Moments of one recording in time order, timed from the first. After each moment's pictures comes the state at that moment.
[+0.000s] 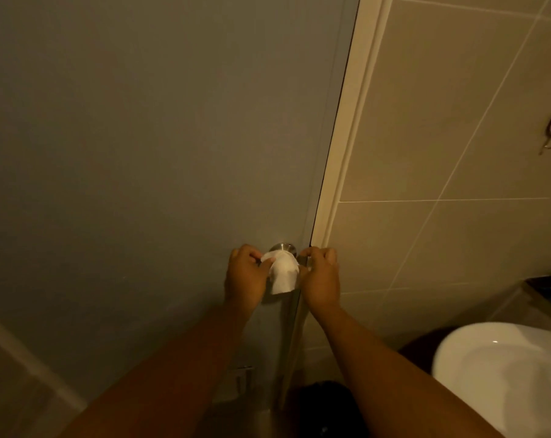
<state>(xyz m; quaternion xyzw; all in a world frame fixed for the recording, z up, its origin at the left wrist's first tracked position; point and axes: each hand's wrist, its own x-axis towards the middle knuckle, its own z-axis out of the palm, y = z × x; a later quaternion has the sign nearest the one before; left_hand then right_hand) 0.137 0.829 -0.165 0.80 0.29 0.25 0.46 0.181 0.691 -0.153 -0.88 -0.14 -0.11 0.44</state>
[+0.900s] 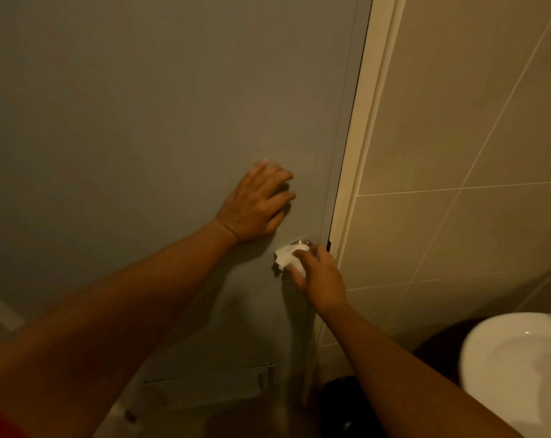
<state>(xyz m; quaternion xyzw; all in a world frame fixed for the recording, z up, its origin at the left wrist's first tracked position) 0.139 0.897 -0.024 0.86 -0.21 0.44 -0.14 0.176 0.713 -0.176 -0.90 -0.28 -0.12 0.30</state>
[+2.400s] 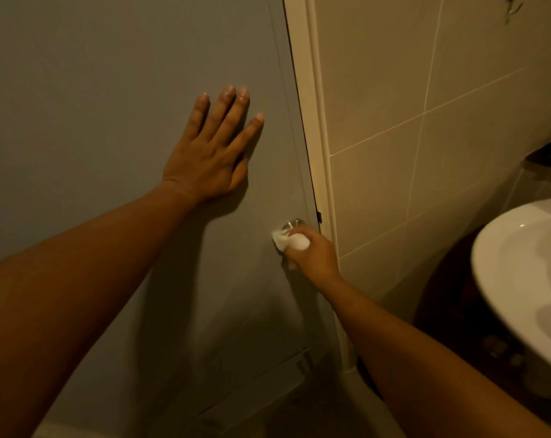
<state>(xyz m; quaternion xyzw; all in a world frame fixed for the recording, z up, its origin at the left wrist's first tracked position) 0.178 0.923 0.045 0.81 -0.22 0.42 -0.35 0.162 0.749 -0.168 -0.78 0.00 -0.02 0.62</state>
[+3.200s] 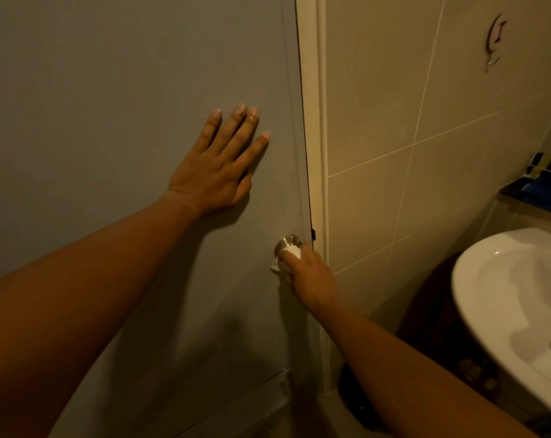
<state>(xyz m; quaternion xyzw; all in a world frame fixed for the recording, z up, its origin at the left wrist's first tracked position) 0.183 0.927 0.042 0.80 -0.23 0.44 -0.34 0.158 0.740 -0.182 -0.93 -0.19 -0.12 0.27</state>
